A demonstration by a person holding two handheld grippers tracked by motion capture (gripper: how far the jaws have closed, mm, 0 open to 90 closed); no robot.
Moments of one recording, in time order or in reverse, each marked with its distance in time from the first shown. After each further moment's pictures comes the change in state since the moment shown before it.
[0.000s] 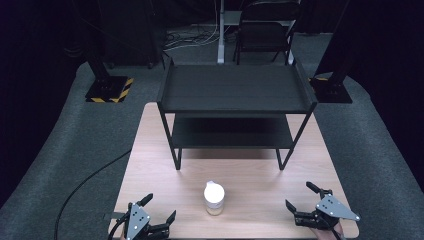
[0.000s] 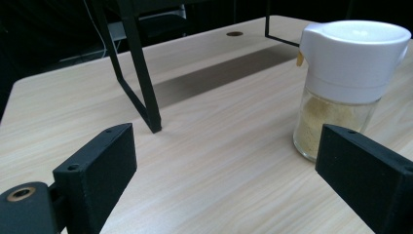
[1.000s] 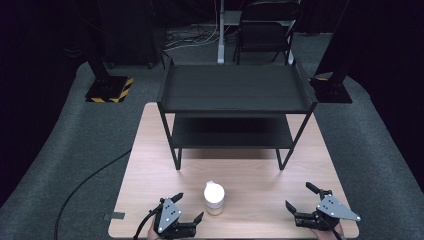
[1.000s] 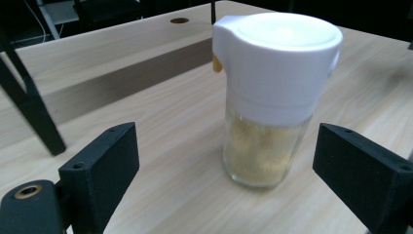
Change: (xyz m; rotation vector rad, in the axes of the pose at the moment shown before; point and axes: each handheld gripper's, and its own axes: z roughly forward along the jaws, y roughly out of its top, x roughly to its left) left arm -0.027 0.023 0.061 0.072 -0.167 0.010; right arm -0.002 0.000 -0.002 -0.005 0.016 0.016
